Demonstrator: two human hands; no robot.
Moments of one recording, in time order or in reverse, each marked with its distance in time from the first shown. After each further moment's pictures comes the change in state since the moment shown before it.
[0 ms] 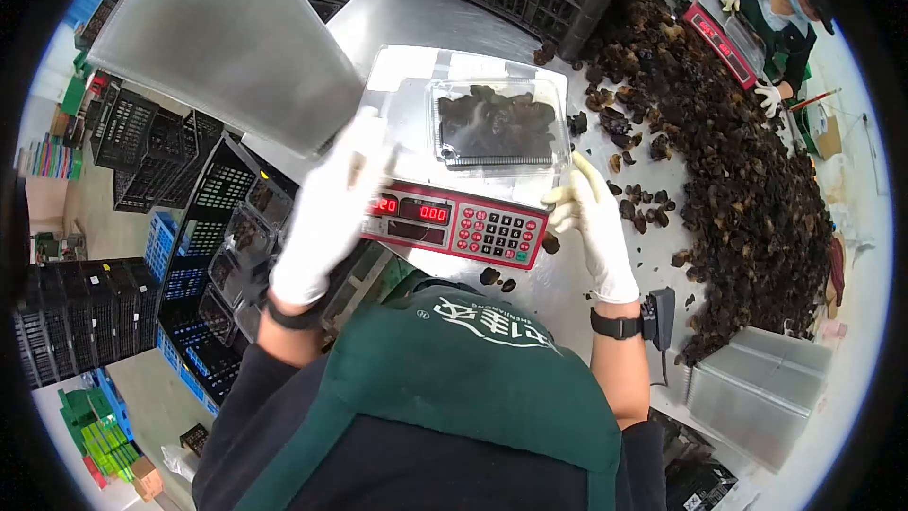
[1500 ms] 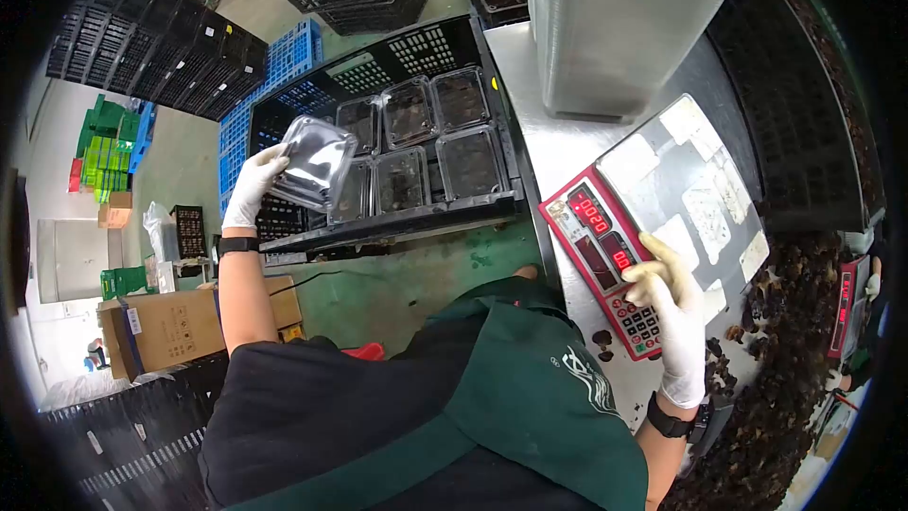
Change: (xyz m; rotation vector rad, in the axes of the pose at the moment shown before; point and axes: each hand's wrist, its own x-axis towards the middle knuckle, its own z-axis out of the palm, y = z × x) left_hand -0.316 -0.262 -0.231 -0.286 0.602 -0.815; right_hand -0.014 -0.047 0.128 -0.424 -0.718 -0.082
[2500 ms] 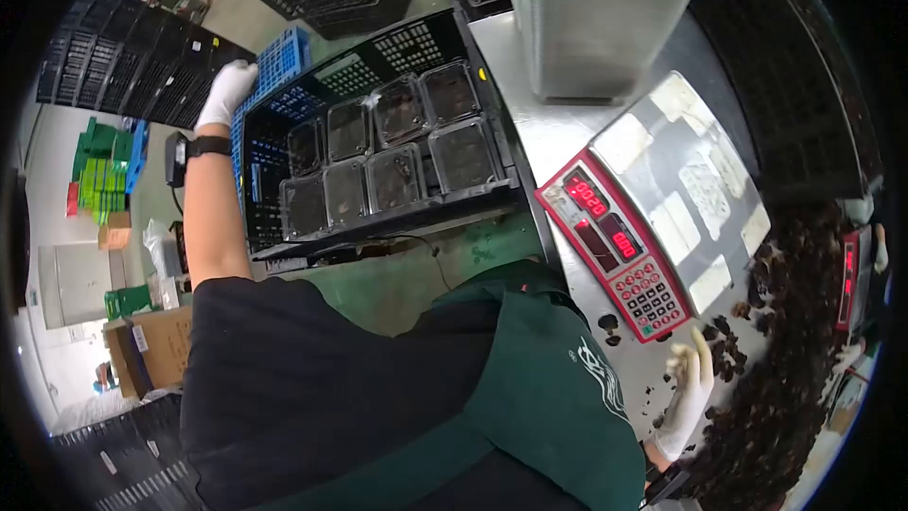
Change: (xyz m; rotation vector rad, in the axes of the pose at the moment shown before) left_hand 0.164 0.102 -0.040 1.082 0.211 0.173; right_hand -0.123 0.119 -0.052 0.186 0.593 0.239
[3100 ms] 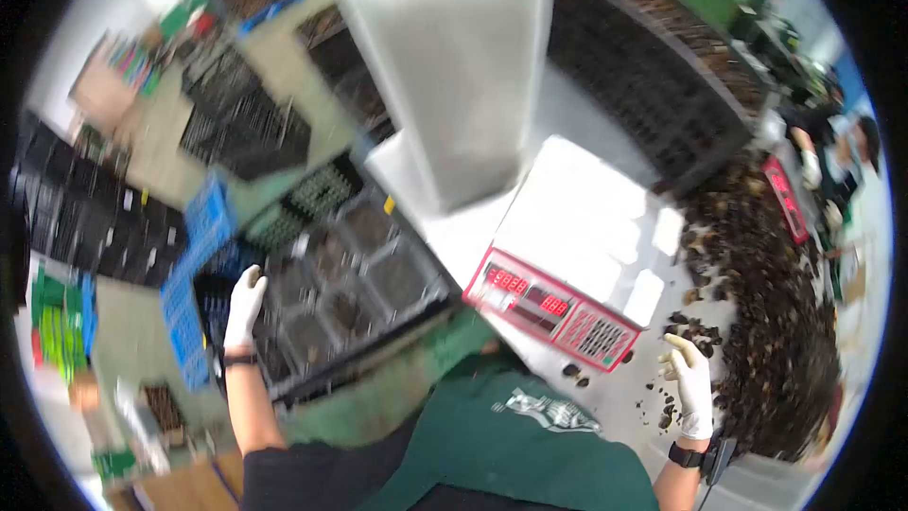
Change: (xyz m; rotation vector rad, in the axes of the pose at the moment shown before) left_hand -0.091 0.038 0.150 -0.694 -0.108 0.022; right_hand 0.010 -0.021 -0.040 -0.266 0.044 0.032
